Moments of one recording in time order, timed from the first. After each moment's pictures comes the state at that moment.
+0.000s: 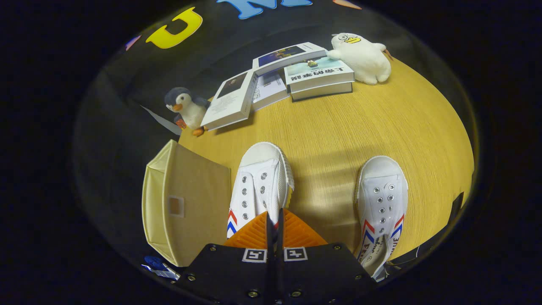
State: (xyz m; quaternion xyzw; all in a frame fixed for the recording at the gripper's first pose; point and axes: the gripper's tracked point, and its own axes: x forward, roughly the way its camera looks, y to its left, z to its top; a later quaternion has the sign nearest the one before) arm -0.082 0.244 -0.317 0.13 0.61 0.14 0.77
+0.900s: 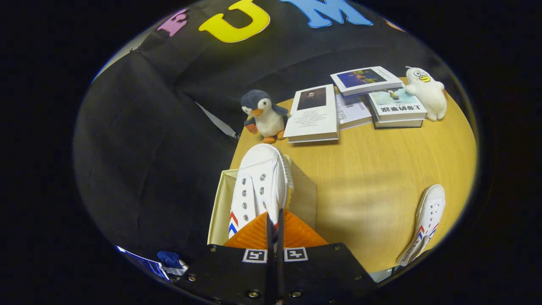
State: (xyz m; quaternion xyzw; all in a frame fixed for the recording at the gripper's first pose) arm -0.083 0.409 -0.239 0.13 0.58 0.27 0.76
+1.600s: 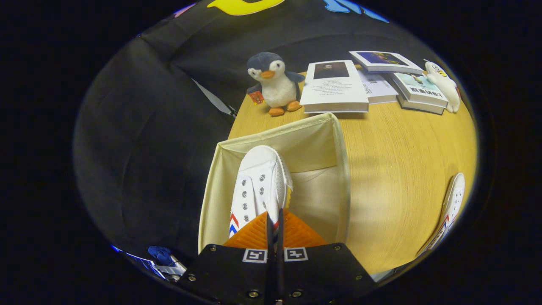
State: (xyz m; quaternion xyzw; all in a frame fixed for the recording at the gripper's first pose) arm -0.121 0.475 -0.307 0.09 0.62 0.26 0.74
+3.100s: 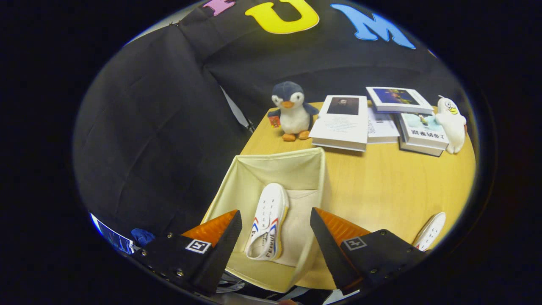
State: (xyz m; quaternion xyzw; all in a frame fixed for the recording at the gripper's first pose) arm -0.090 0.416 -0.247 0.05 0.52 0.33 0.79
